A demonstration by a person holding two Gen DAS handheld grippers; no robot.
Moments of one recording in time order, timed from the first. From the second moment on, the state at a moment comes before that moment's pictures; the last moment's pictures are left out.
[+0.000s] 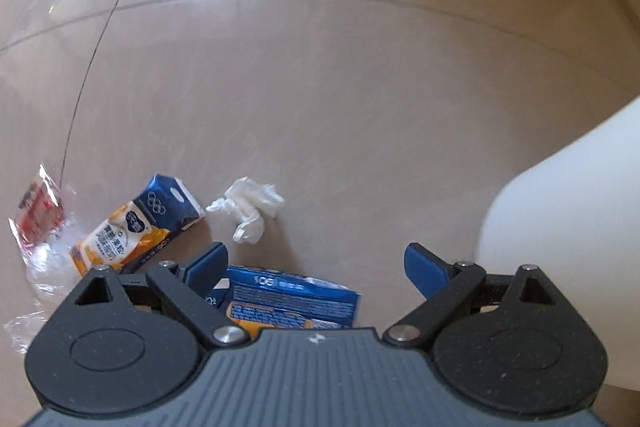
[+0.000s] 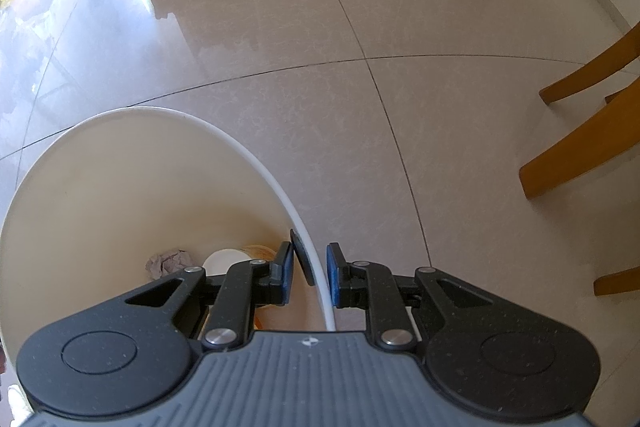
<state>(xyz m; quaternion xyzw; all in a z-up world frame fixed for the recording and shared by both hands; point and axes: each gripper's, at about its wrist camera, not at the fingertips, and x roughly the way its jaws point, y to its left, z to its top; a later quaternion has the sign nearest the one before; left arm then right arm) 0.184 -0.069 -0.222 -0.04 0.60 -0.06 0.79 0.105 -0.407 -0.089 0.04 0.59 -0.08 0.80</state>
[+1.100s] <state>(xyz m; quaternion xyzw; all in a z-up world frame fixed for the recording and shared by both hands) 0.120 -0.070 -0.260 0.01 0.65 -0.14 0.74 0.107 -0.399 -0.092 0.03 0.59 -0.08 0.80</state>
